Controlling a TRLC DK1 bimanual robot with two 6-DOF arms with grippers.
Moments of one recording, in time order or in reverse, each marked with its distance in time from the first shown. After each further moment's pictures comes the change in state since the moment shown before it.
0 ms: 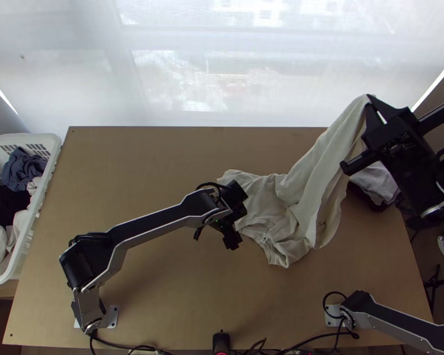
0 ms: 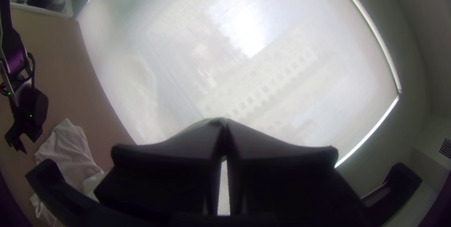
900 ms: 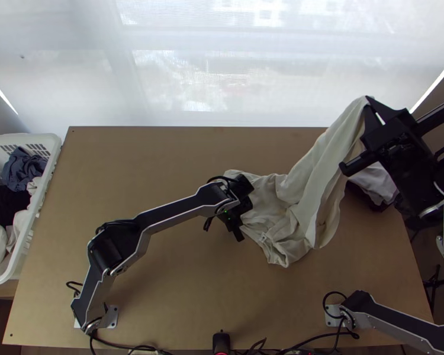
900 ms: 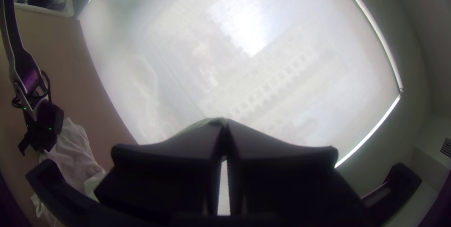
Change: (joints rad) left arm 0.043 0.186 0.148 0.006 0.046 0.059; right arm -0.002 -0.002 -0.013 0.000 -0.003 0.007
